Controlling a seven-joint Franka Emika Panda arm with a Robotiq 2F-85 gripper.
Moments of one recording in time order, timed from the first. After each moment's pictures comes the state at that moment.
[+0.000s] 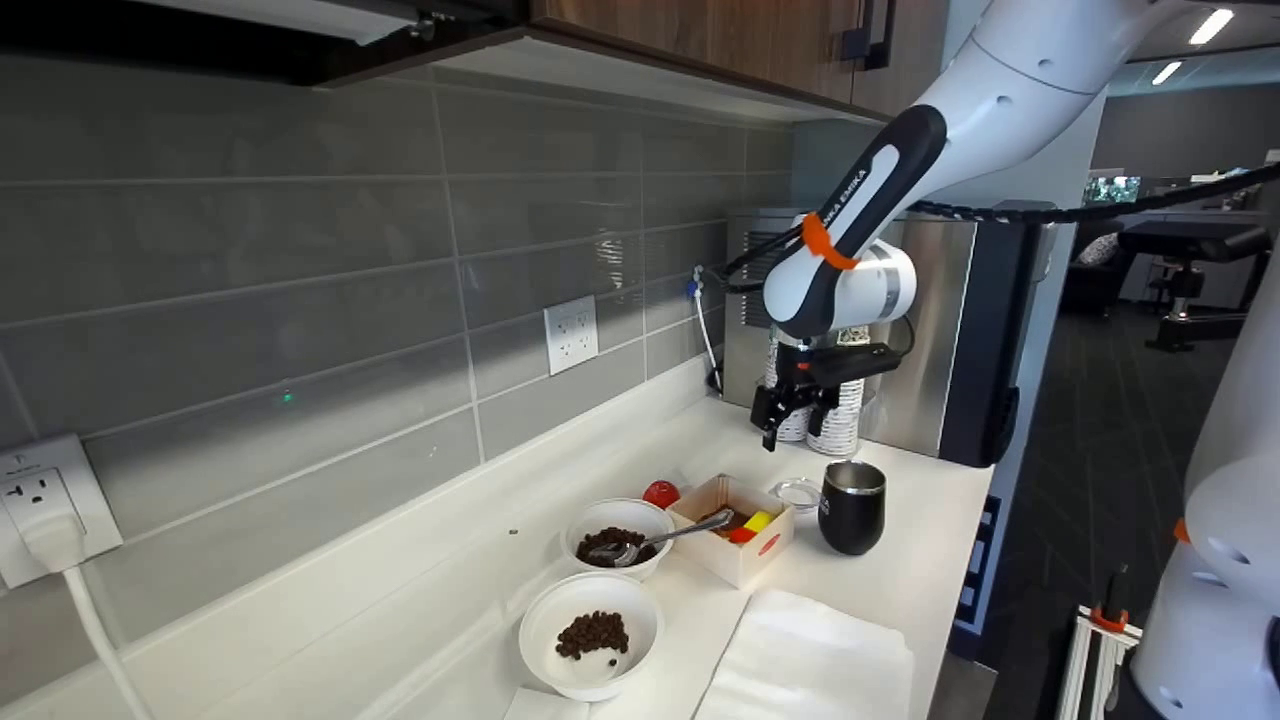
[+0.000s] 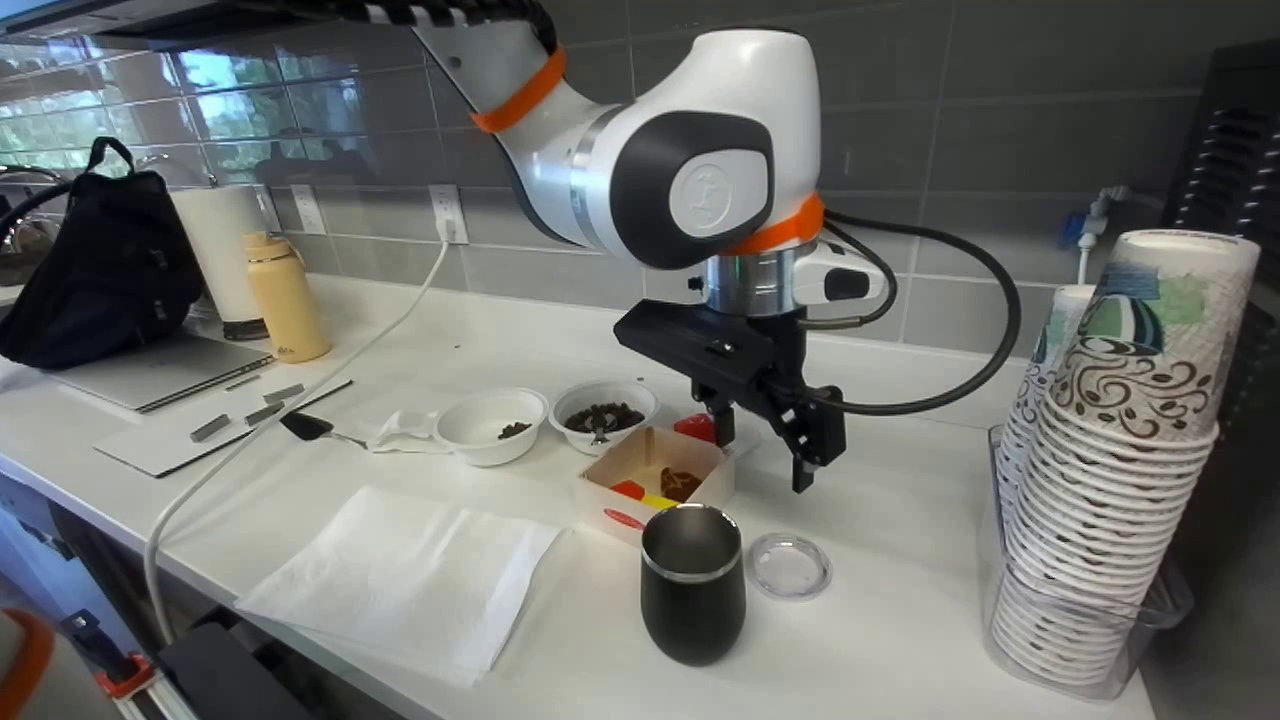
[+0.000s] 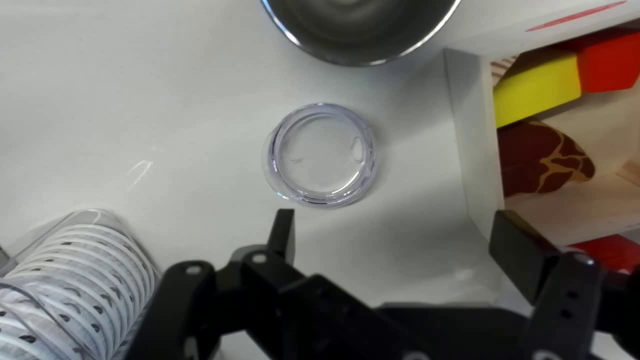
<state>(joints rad) -0.19 0.00 -0.20 -2.51 0.01 2.60 -0.09</state>
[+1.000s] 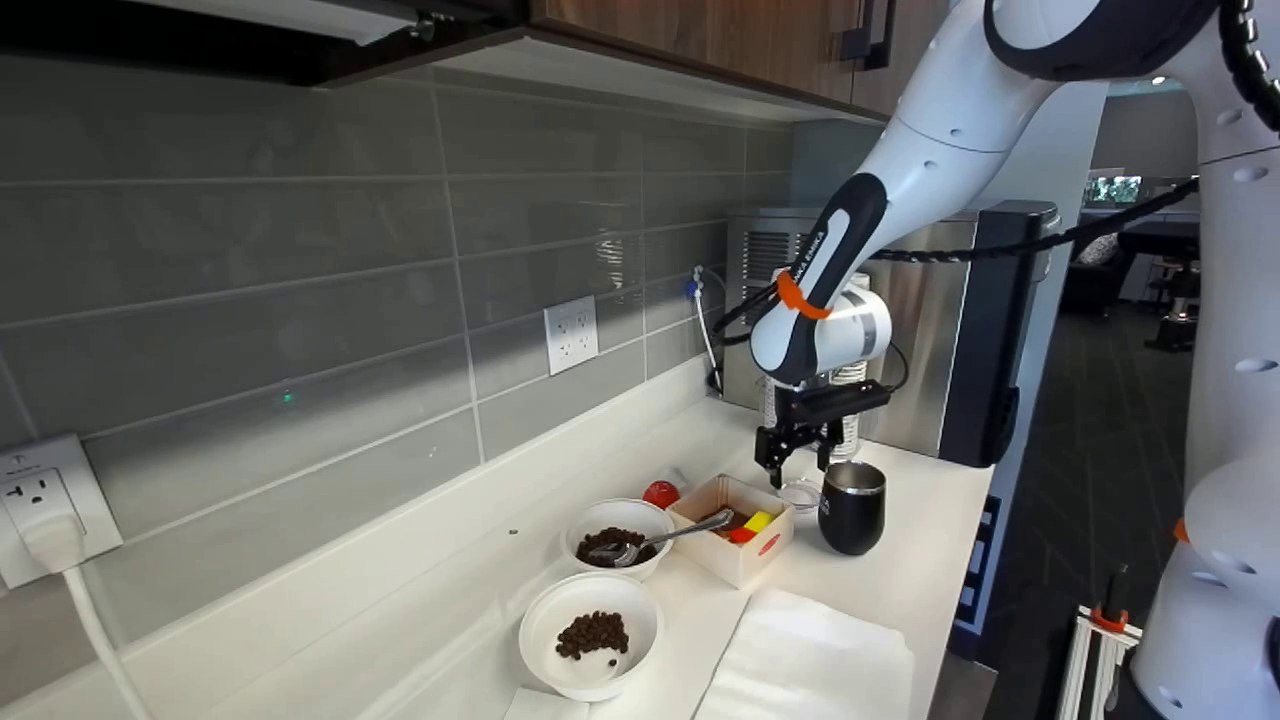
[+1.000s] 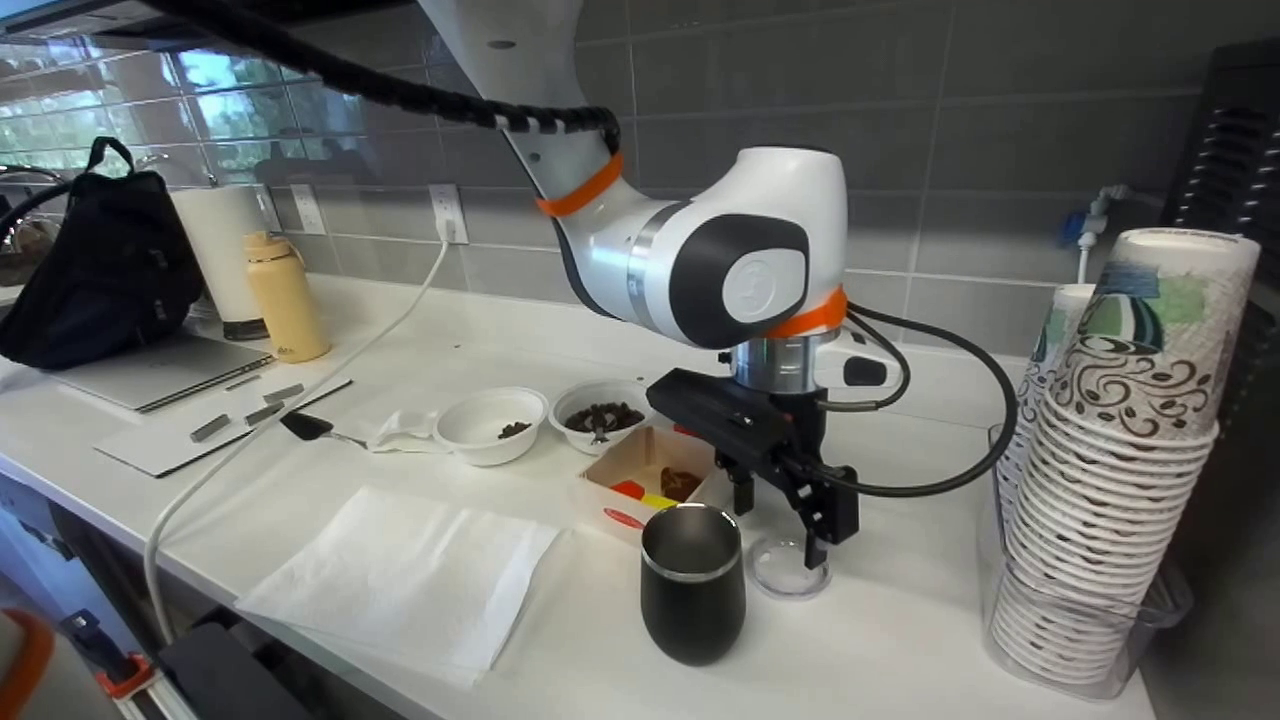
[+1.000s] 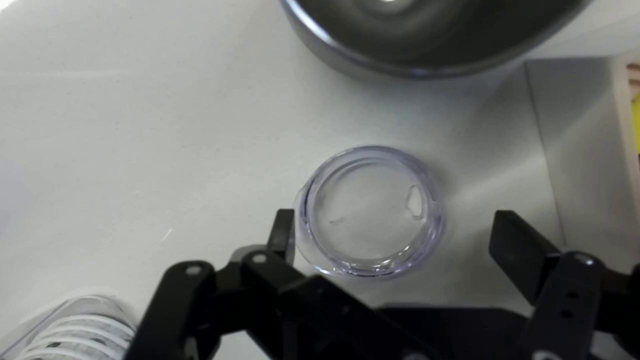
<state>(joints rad) -0.19 0.23 -0.22 -2.41 -0.03 2.61 0.01</state>
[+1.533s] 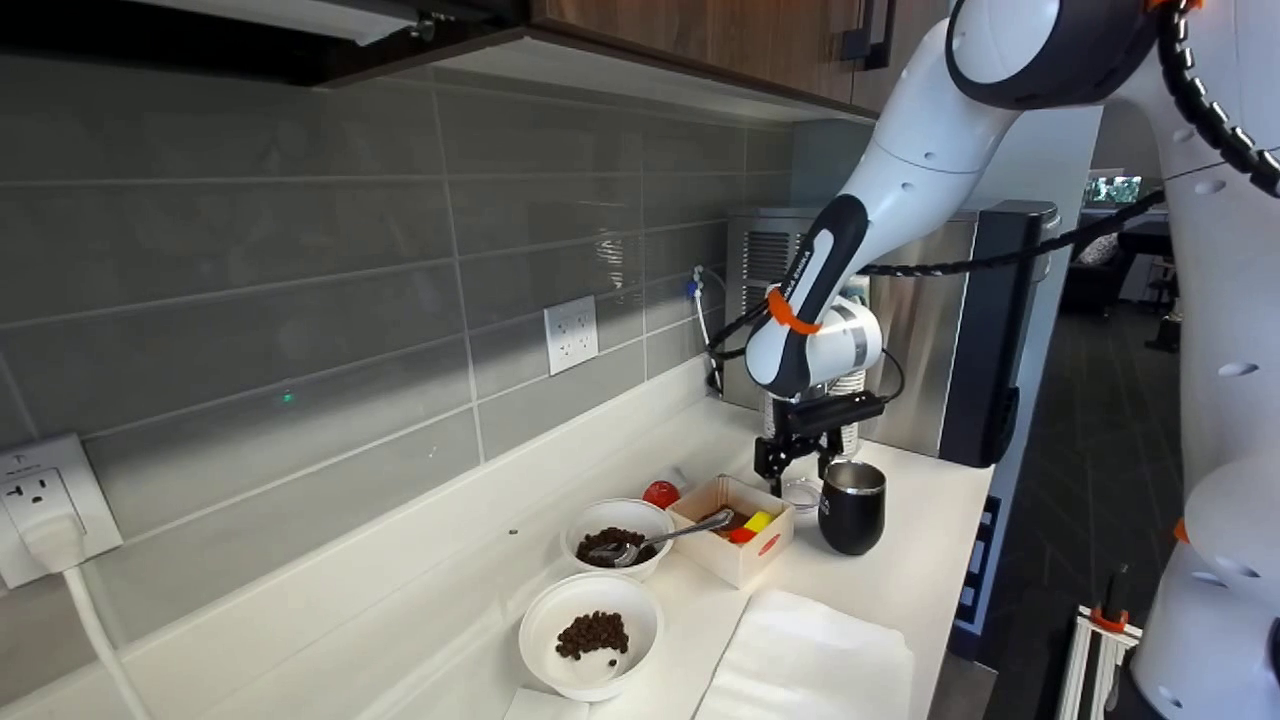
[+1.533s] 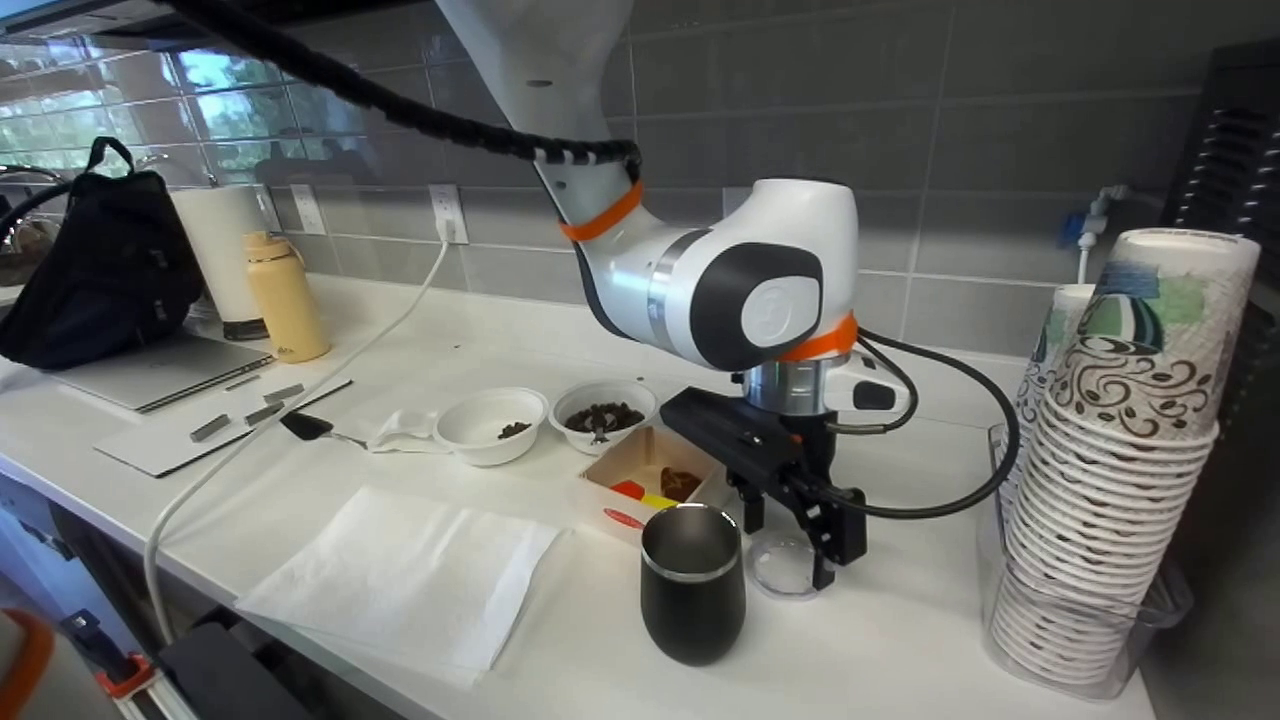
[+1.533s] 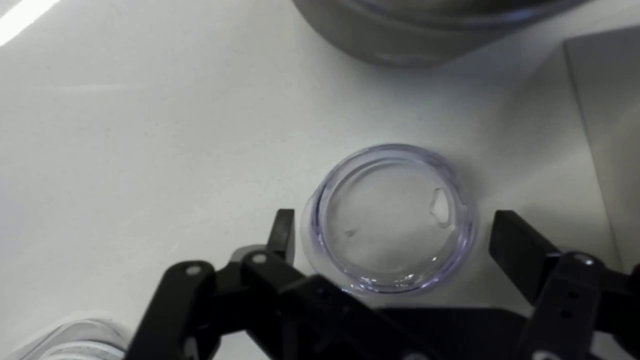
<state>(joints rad) -0.19 0.31 -0.23 -2.36 -0.03 2.61 0.05</state>
